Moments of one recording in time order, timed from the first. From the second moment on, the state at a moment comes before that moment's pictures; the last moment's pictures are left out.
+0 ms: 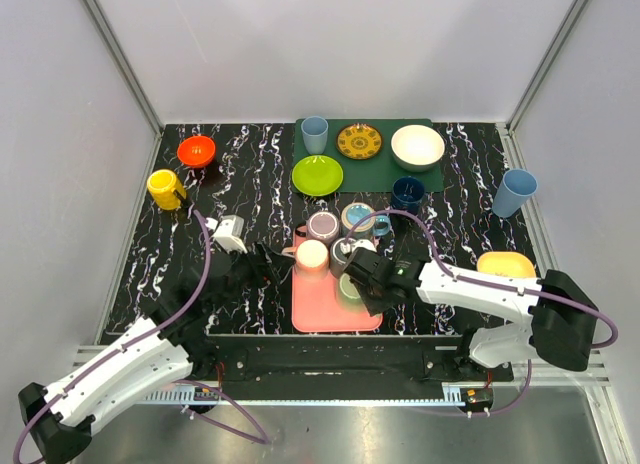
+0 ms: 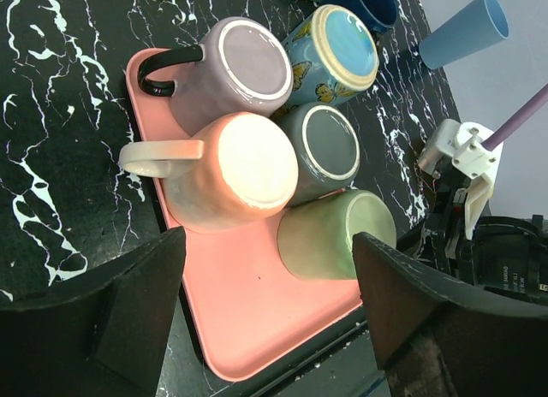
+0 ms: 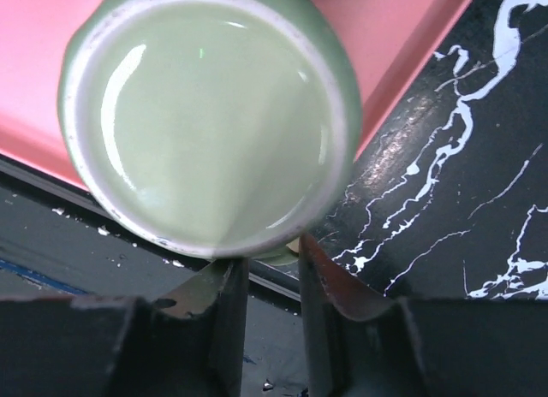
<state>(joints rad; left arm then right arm) -0.78 0.54 0.46 -0.28 -0.16 -0.73 1.06 1.33 0.85 -0.73 0.18 0.52</state>
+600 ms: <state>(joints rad) -0.78 0.49 0.45 -0.30 -0.18 -0.73 1.07 1.24 0.87 -0.73 0.12 0.53</state>
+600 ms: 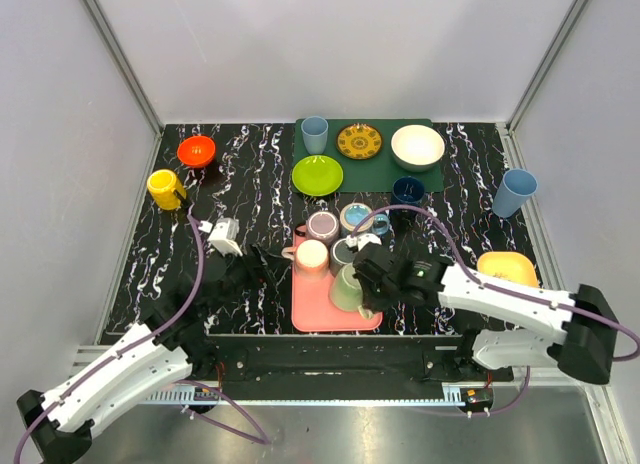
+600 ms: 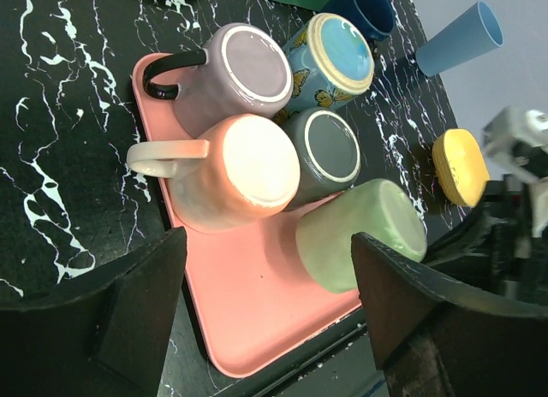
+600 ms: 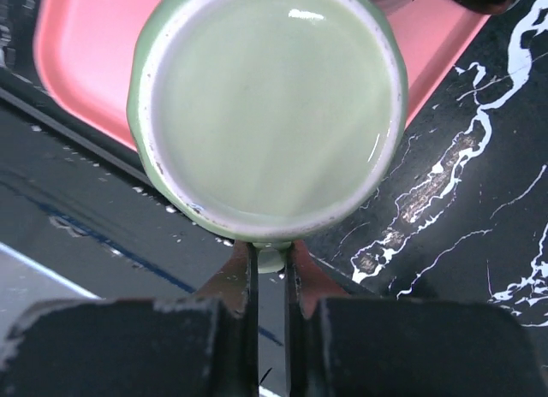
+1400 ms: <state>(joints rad) -0.78 0.29 0.48 -0.08 0.00 -0.78 1.05 0.82 0.95 -0.43 0.00 0.75</state>
